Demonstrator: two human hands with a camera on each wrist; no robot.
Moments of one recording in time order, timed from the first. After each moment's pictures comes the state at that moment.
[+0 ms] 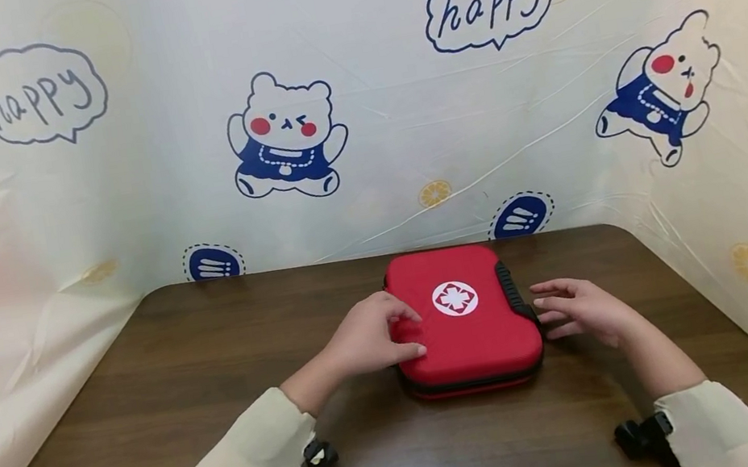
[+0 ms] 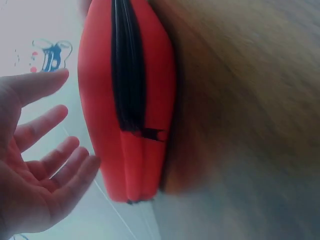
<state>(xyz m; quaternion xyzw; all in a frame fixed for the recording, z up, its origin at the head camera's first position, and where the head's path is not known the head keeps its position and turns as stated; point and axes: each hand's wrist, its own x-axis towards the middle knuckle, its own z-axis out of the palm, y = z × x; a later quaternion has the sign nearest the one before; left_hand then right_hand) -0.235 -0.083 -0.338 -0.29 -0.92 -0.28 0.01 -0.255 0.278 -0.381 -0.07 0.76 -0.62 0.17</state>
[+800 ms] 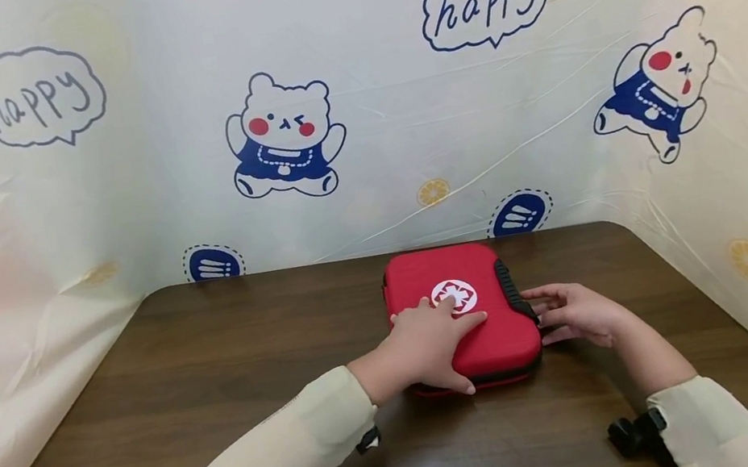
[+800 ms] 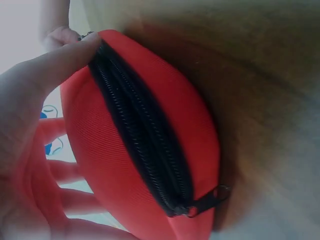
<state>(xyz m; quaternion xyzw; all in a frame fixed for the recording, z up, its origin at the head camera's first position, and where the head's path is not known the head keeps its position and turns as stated) -0.229 -0.004 -0.340 -0.34 -0.94 0.05 -0.05 -0.257 0.277 -0.387 -0.09 0.74 -0.63 0.22</state>
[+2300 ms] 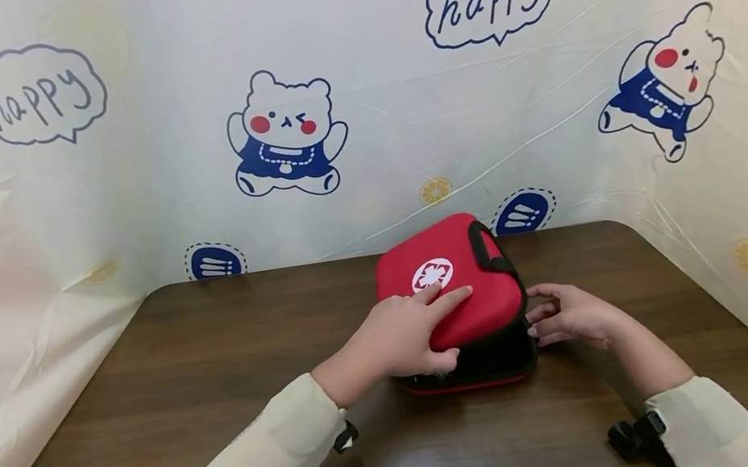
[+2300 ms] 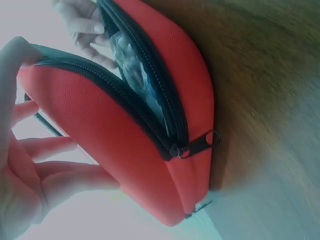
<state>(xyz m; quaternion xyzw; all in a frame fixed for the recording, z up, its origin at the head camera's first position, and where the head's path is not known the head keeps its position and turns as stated) -0.225 -0.042 -0.319 -0.38 -0.92 -0.04 0.02 -0.256 0.265 -0.385 -0.08 0.74 -0.62 0.23</state>
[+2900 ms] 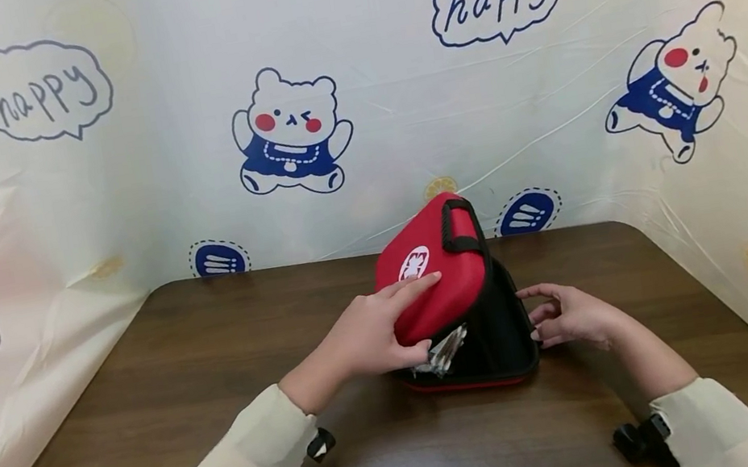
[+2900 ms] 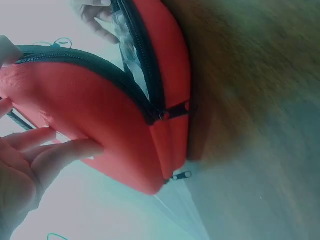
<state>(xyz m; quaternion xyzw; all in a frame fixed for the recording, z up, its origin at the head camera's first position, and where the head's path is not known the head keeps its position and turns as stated) -0.228 -0.084 -0.324 -0.38 -0.90 -0.20 0.10 -0.258 0.261 -0.382 -0.11 0.78 -0.58 0.22</state>
